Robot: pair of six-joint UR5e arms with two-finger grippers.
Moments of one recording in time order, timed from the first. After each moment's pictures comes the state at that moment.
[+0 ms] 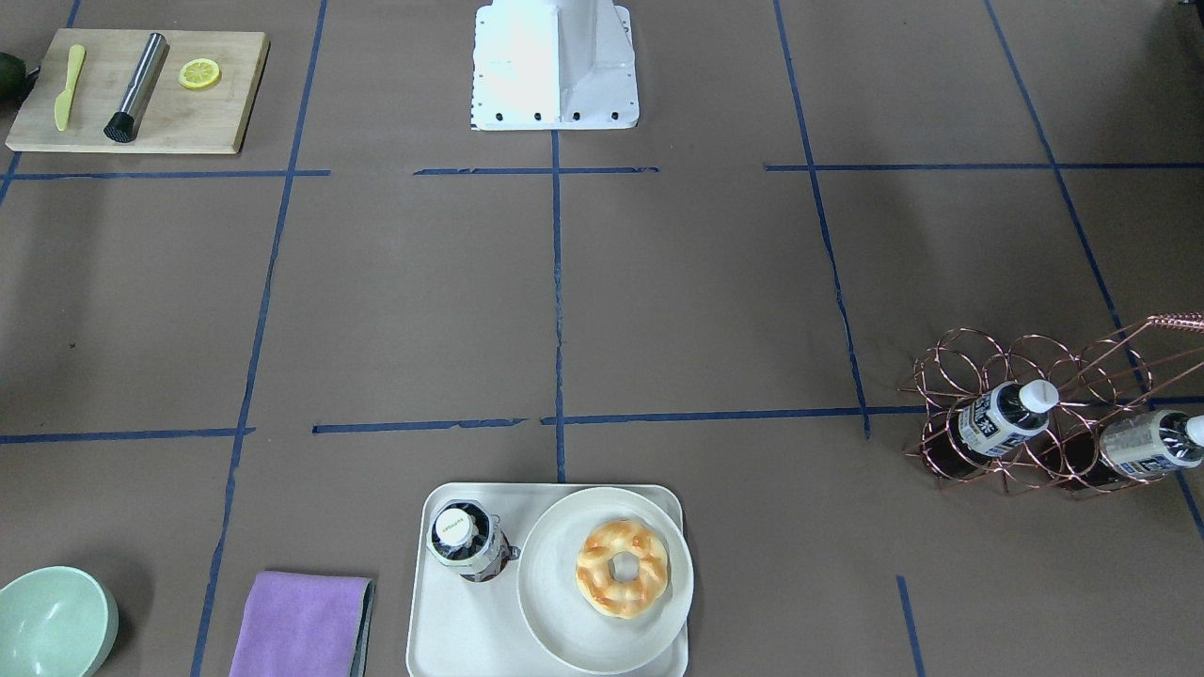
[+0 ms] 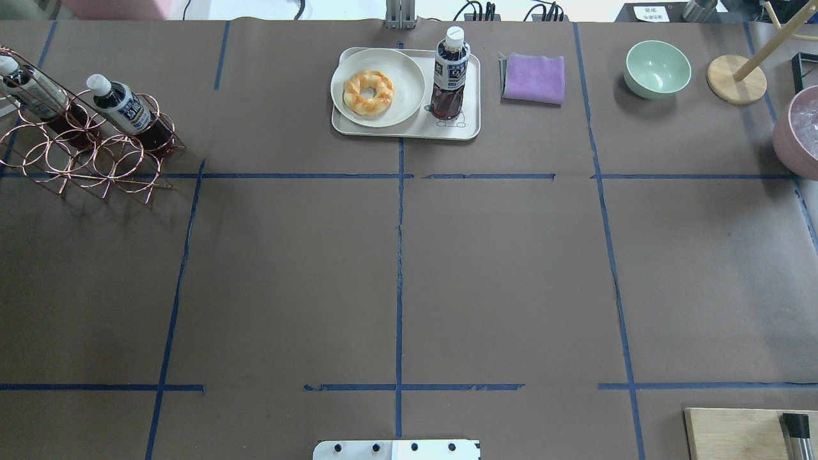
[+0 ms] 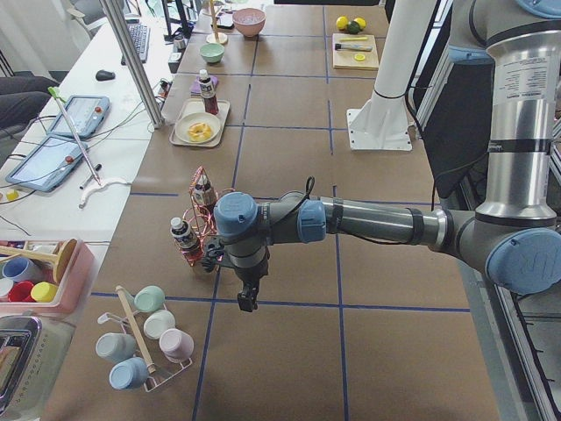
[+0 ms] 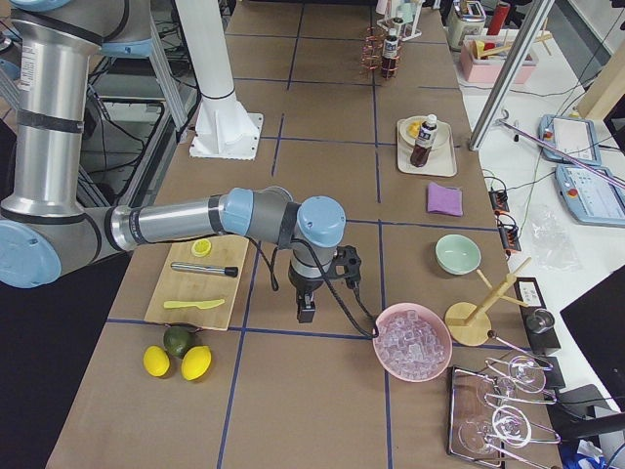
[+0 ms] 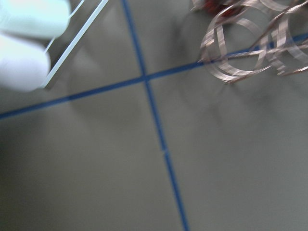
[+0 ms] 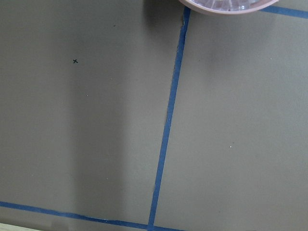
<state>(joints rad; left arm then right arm) -1.58 -1.52 -1.73 -1.37 -2.27 0.27 1.60 -1.75 1.94 -1.98 2.32 -0.32</state>
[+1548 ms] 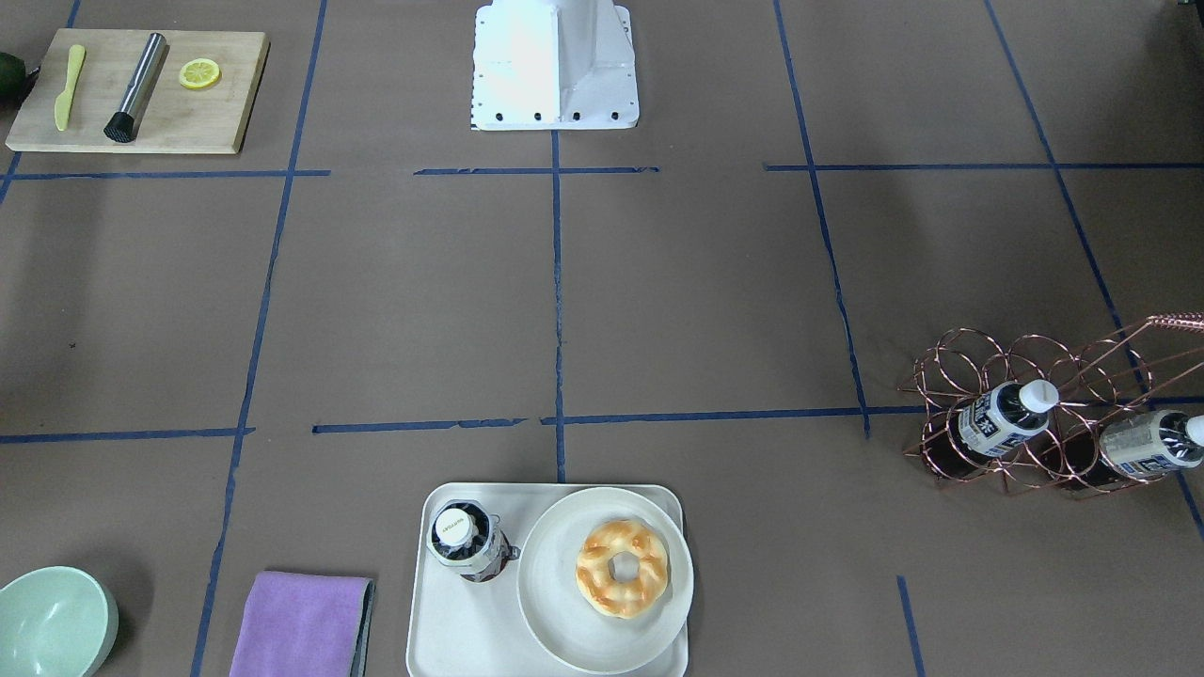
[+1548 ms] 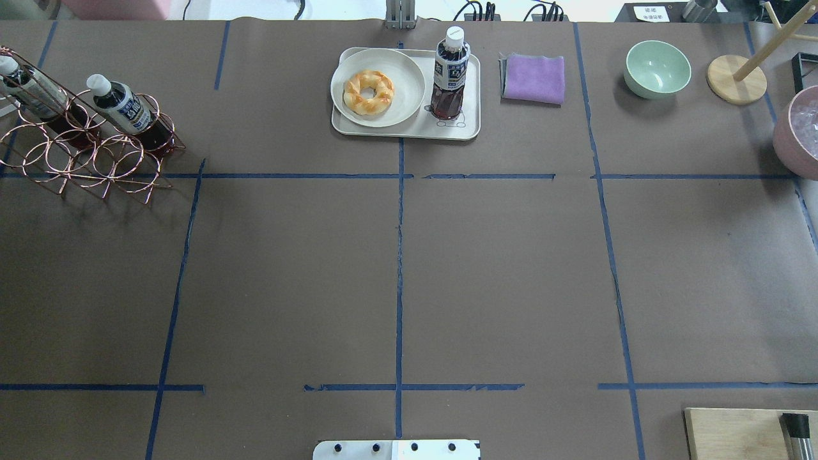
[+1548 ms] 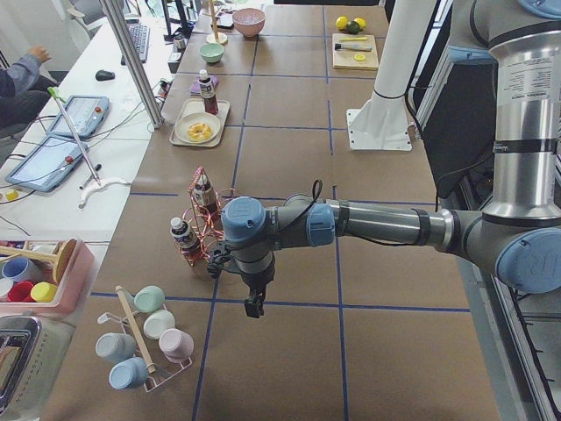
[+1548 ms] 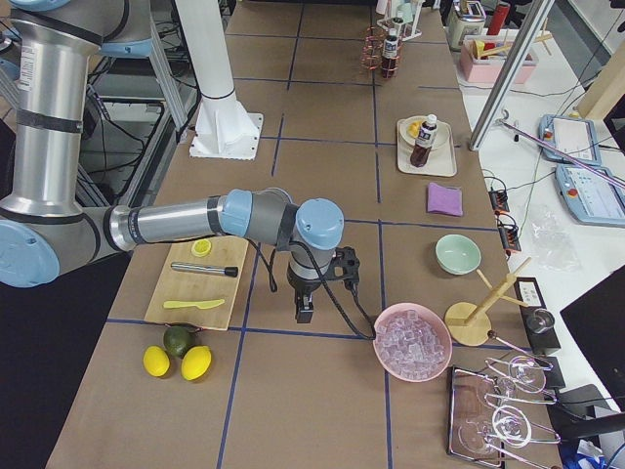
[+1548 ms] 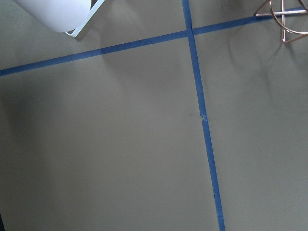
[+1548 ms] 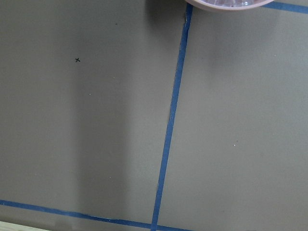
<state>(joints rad) -1.60 -1.49 -1.75 -1.37 -2.26 0.27 1.60 -1.76 1.94 -1.98 2.34 -0.33</state>
